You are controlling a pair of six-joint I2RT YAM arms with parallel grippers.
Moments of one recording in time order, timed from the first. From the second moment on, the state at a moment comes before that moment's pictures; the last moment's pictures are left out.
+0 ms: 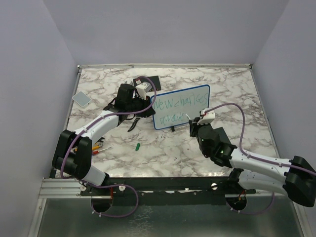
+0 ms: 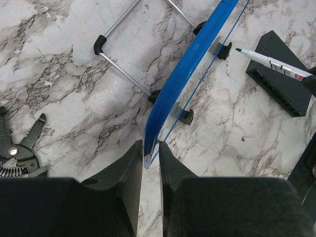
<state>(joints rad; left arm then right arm) -0.40 1.49 0.96 -0.06 0.52 -0.15 0.94 1.05 0.44 0.33 0.75 0.31</state>
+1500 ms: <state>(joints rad) -0.40 1.49 0.96 -0.06 0.52 -0.15 0.91 1.18 0.39 0.39 0.76 0.35</state>
